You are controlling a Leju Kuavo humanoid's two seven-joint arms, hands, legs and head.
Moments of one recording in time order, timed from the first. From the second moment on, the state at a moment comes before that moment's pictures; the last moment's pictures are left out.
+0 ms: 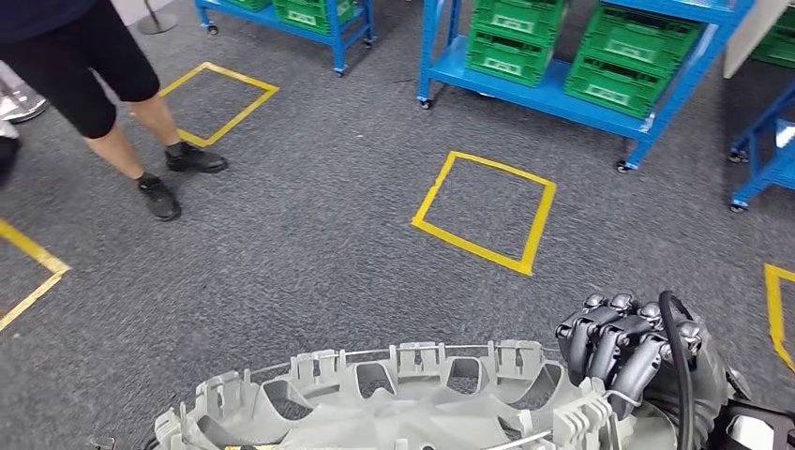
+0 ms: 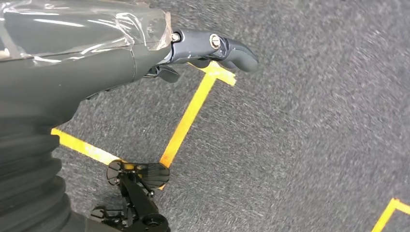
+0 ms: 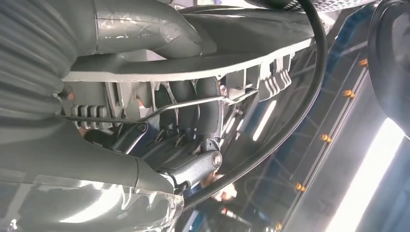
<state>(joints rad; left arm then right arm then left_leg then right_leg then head) 0.13 -0.36 1.21 -1.22 -0.89 -0.69 -0.29 -0.04 -0.22 0.11 -2.13 -0.28 0.69 -0.46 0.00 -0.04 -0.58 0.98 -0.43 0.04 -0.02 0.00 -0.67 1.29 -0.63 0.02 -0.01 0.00</state>
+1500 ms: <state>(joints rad) 0.09 -0.35 1.37 -1.24 -0.93 -1.07 -0.31 -0.04 -0.21 0.13 -2.12 -0.28 0.69 -0.53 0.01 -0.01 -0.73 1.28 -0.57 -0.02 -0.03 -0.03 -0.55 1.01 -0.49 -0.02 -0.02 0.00</state>
